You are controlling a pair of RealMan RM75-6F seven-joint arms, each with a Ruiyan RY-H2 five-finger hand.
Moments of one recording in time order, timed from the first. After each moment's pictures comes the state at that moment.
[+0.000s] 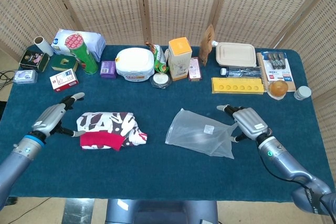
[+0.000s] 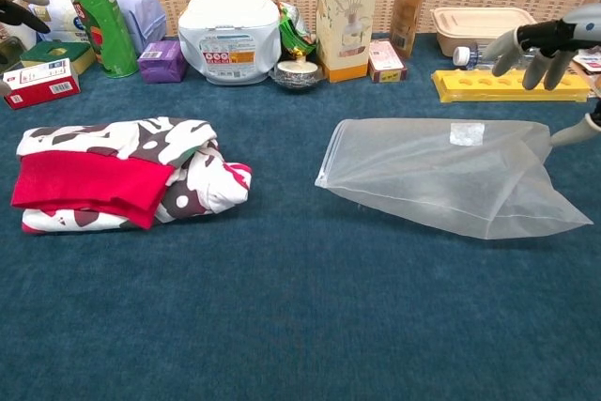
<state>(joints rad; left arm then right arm) -0.54 -0.94 -0.15 -1.83 1.17 0.86 -0.29 0.64 -1.16 0.05 -1.51 -1.46 0.95 0.21</state>
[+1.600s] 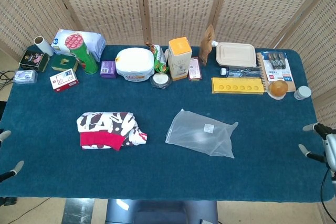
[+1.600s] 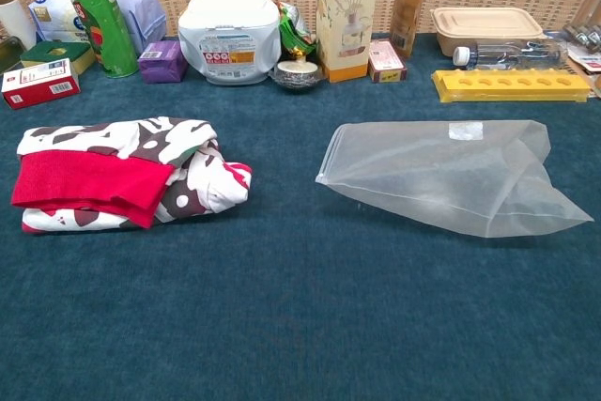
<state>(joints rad) 0.01 -1.12 0.01 -1.69 1.44 1.66 0.07 0.16 -1.22 0.05 -1.15 -1.43 1.46 0.46</state>
